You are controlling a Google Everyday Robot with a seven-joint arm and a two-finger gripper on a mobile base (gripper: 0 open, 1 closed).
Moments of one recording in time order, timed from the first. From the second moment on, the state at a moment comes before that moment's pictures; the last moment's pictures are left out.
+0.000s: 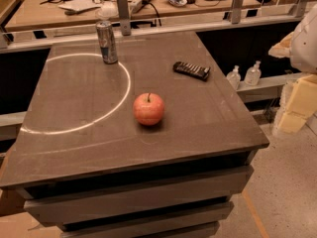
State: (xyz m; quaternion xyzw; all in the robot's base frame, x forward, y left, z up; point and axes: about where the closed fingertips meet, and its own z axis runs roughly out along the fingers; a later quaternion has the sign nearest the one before) arm 0.438 -0.217 0.976 -0.60 0.78 -0.03 0.16
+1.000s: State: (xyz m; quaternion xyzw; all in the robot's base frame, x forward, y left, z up) arm 0.461 -0.209 0.964 -0.59 0.78 0.00 0.20
